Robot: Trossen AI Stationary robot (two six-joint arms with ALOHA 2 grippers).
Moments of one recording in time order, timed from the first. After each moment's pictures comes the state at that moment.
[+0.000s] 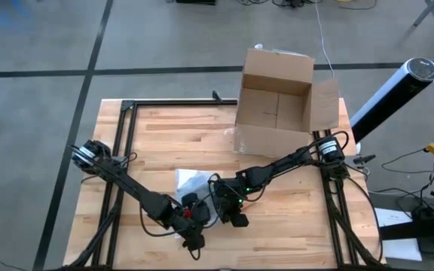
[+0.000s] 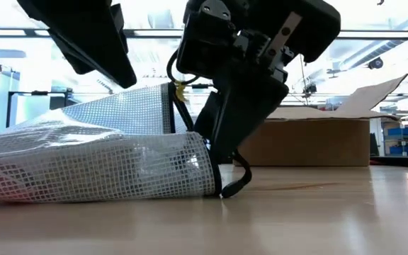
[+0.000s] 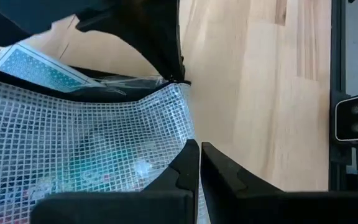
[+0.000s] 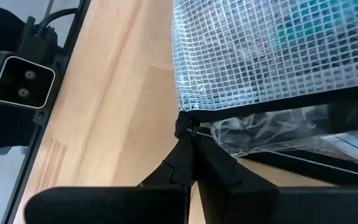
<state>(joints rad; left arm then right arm) -0.60 1.78 1.24 -0.46 -0.30 -0.77 0.21 2.03 1.31 -0.23 -0.50 0.12</state>
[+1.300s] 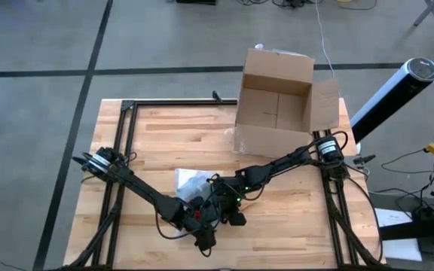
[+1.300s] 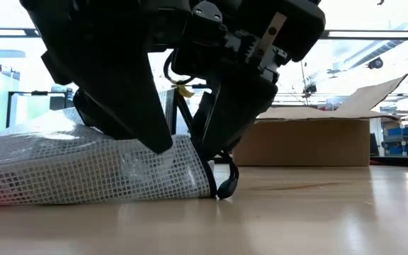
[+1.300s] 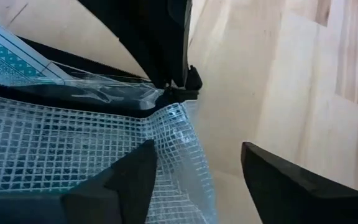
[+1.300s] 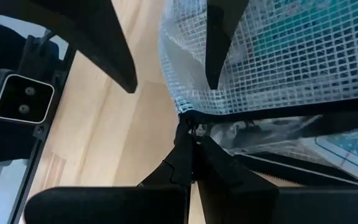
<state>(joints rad) -0.53 1.95 1.23 -0.30 -0.26 -0.87 0.21 2.03 1.32 -0.20 -0.51 0.16</state>
